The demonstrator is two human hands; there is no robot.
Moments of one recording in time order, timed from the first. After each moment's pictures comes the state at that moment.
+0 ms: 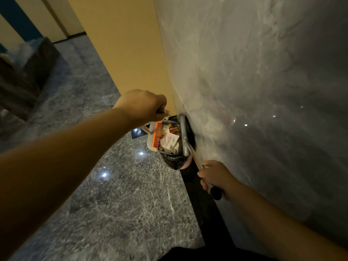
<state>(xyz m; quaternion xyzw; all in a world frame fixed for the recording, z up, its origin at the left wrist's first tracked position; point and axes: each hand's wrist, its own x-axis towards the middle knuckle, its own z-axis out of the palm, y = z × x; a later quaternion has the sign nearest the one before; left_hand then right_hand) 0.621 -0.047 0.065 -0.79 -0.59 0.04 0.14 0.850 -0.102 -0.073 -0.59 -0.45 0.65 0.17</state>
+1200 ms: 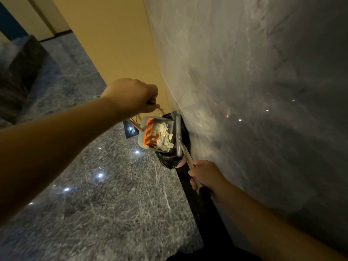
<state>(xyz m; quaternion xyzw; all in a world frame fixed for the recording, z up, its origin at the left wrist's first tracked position) 0.619 -0.025 0.079 -0.80 -0.57 0.05 0.17 0.841 -0.104 -0.072 -0.57 -0.37 0.70 0.20</state>
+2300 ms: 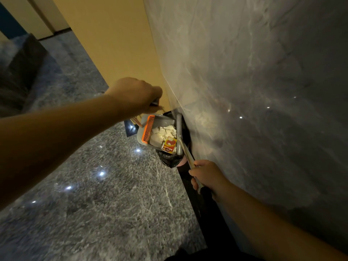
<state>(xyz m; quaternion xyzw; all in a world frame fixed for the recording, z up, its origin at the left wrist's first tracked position) 0.621 -0.021 0.078 -0.82 -0.54 0.09 0.17 0.839 -0.106 -0.085 -0.59 -0.39 0.68 0.20</state>
